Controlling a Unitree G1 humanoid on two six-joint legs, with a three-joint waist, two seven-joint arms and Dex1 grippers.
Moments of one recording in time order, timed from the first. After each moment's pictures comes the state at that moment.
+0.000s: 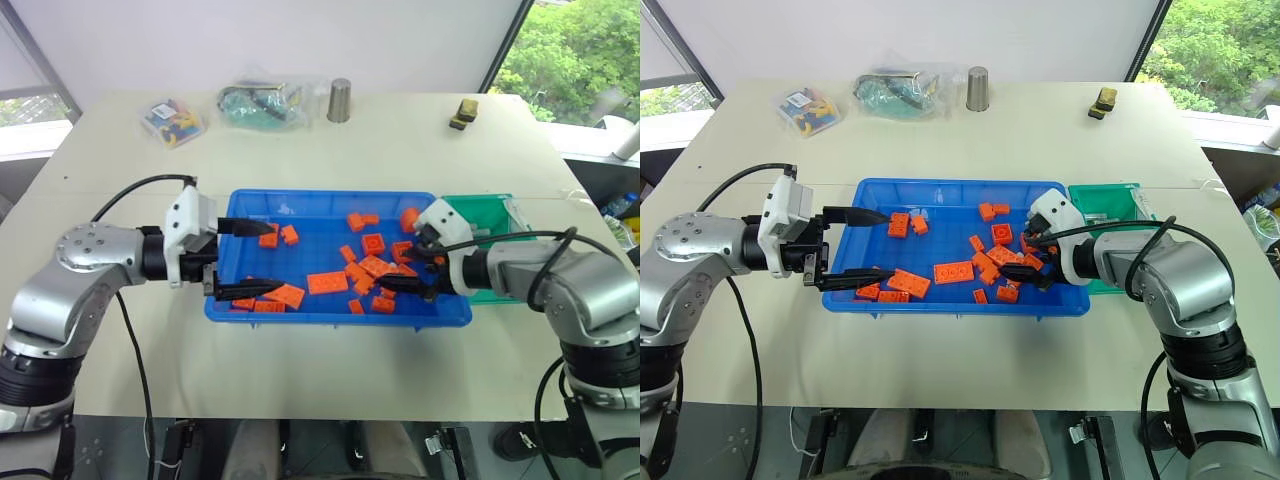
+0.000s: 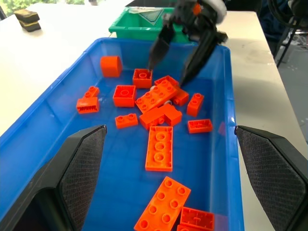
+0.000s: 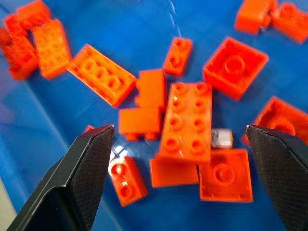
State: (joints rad) left arm -0.39 0.84 0.05 -0.34 -0.61 0.52 -1.15; right arm -0.52 -0.71 0.03 -0.42 0.52 1.35 0.65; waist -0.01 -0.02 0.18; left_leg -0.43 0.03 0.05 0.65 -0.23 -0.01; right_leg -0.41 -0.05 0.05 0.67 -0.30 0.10
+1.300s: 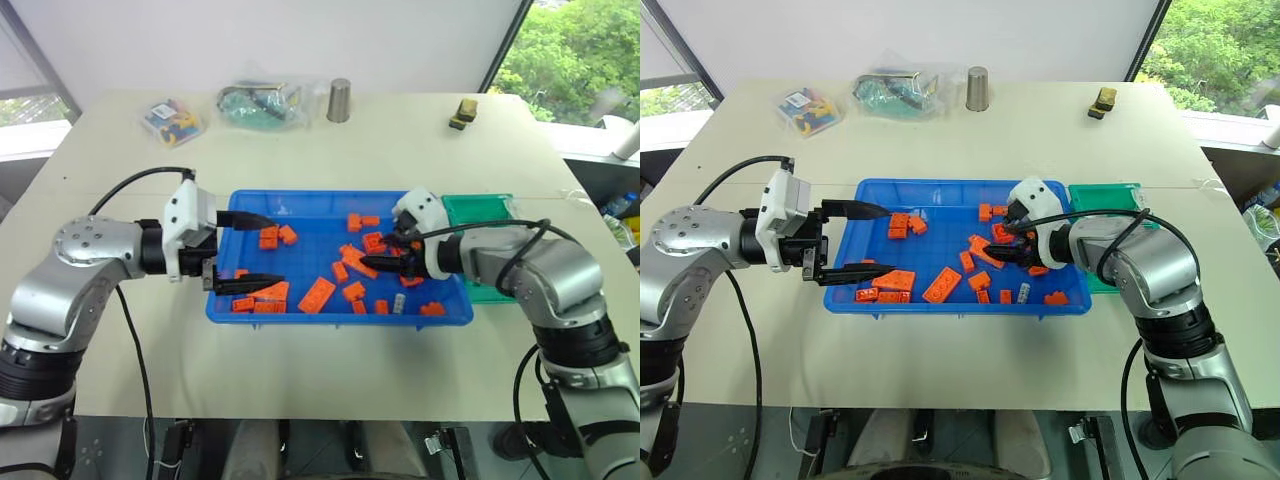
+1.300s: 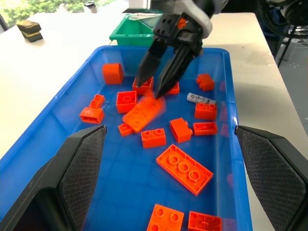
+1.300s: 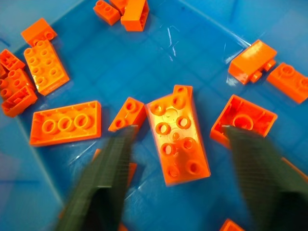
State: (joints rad) left arm -0.42 0.84 0.05 -0.32 -0.60 0.49 -1.16; right arm -0.65 -0.66 0.14 -0.30 0.51 1.21 0.62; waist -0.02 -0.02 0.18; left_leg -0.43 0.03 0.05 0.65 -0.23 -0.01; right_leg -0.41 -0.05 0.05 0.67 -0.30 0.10
